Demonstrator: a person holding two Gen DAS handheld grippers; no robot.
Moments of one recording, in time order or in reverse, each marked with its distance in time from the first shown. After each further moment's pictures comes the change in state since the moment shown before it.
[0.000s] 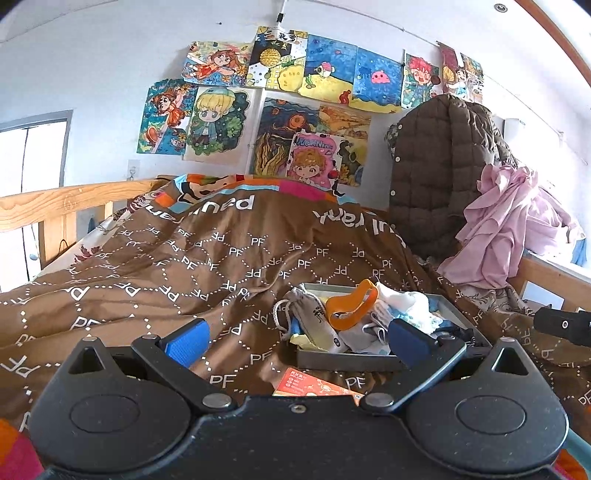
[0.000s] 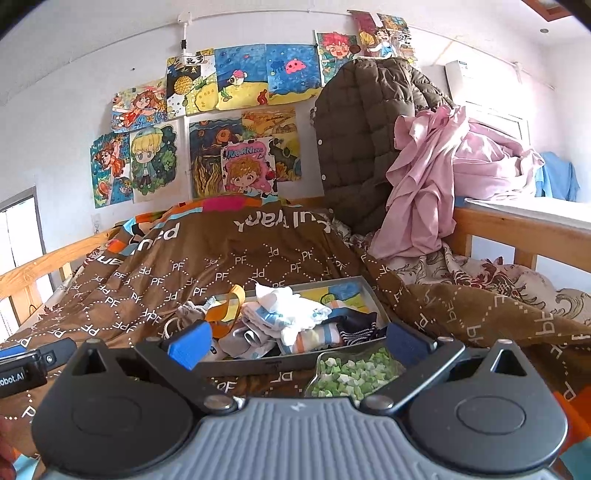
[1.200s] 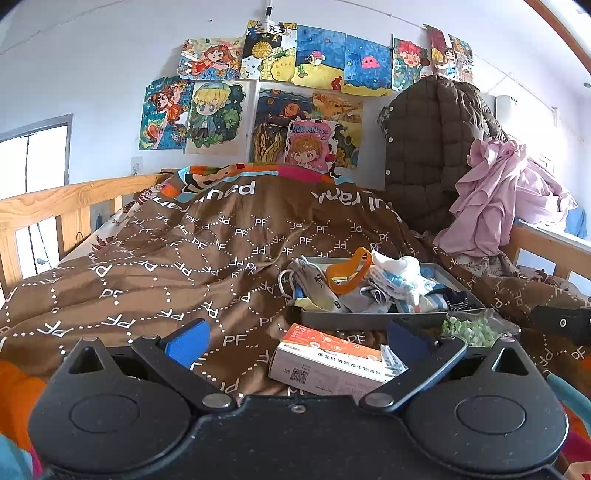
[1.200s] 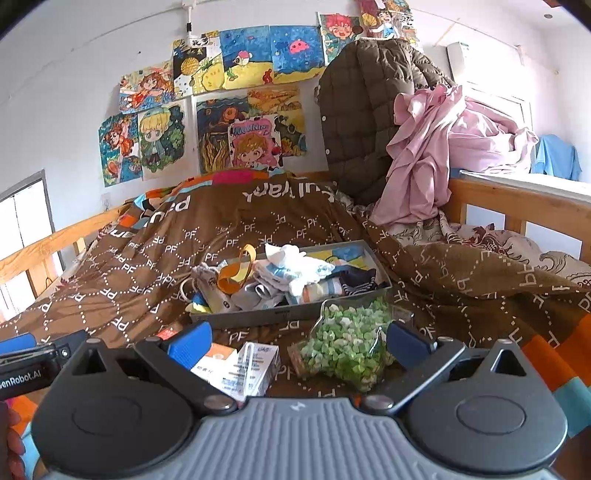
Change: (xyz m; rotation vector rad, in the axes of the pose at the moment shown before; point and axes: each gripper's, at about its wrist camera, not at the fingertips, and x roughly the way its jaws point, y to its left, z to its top) left arm -0.051 -0.006 -0.029 0.055 0.044 0.014; right arm -0.047 0.001 -0.031 -0.003 0.081 0.019
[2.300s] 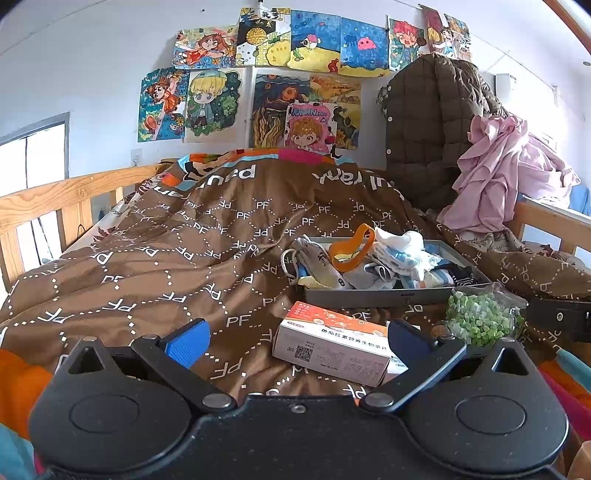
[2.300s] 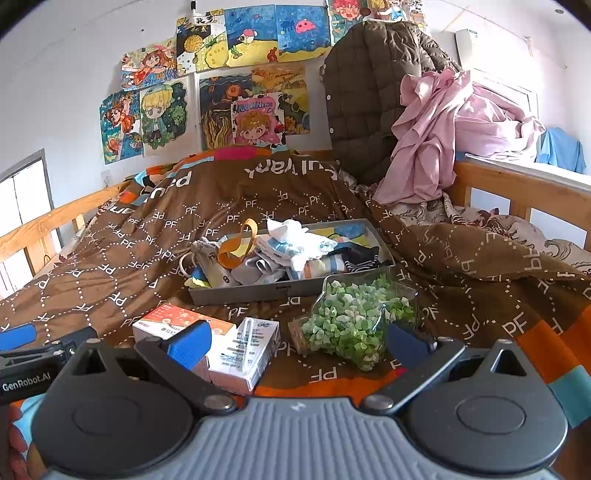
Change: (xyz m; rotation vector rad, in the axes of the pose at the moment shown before) left arm 0.008 -0.005 -0.009 0.039 0.049 0.021; right arm 0.009 0.003 -0.008 -0.023 0.068 -0.002
